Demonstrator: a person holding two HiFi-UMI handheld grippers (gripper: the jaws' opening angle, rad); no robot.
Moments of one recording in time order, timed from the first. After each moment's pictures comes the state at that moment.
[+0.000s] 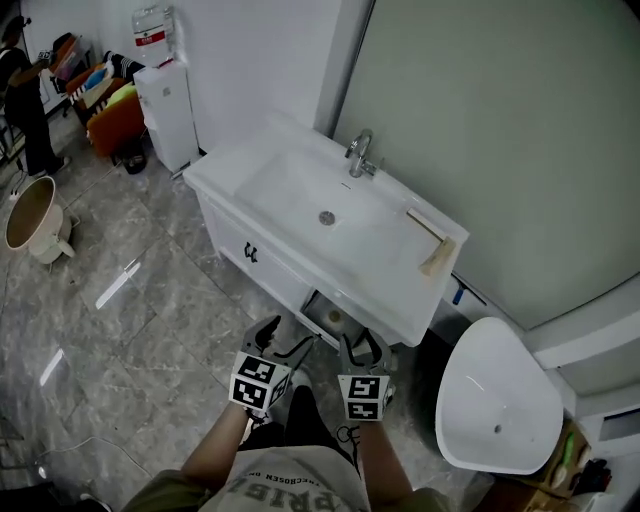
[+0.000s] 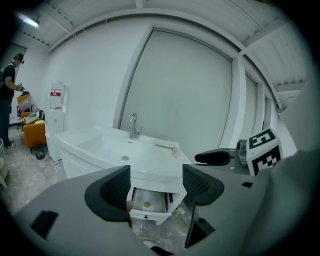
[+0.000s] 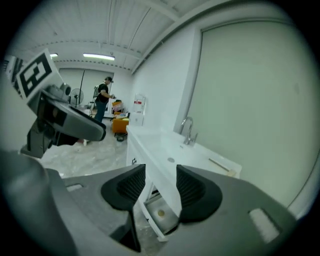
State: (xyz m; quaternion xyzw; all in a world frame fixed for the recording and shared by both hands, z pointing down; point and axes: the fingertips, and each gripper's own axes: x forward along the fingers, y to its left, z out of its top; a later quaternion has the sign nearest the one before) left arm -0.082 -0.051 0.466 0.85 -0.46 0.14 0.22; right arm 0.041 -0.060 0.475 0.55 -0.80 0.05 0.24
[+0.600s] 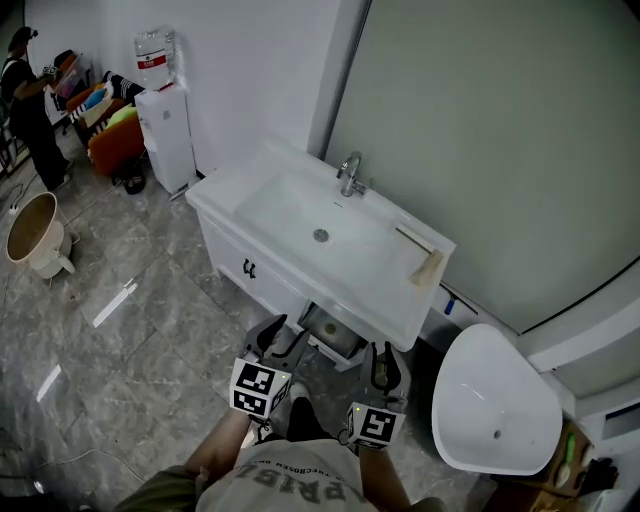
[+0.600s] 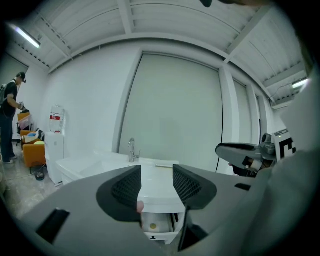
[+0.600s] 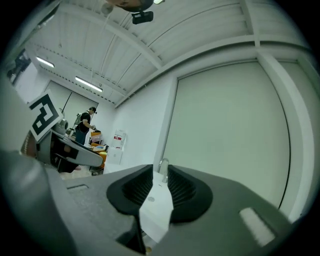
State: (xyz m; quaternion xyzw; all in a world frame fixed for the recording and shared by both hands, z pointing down) left arm -0.087 -0.048 0.381 0.87 -0.48 0.07 0.12; right arm 0.072 -0.010 0.336 0.65 -0.75 -0.08 0.05
